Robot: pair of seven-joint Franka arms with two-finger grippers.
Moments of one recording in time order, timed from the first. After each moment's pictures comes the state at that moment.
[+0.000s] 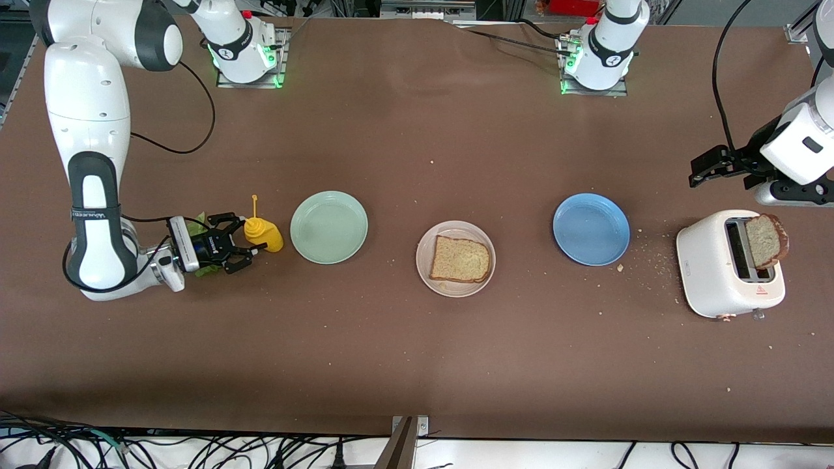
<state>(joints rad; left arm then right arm) 0.14 0.05 -0.16 -1.63 -0.01 1.63 -0.01 0.04 0.96 -0.26 -1.38 1.11 1.25 -2.41</state>
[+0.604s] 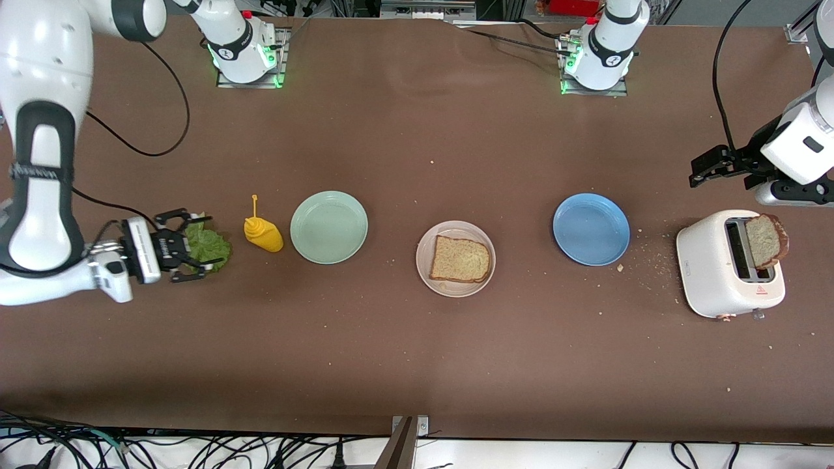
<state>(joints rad) 0.14 0.05 -0.16 -1.62 -0.01 1.63 -0.01 0.04 0.73 -0.29 -1.30 0.76 1.37 -1.96</state>
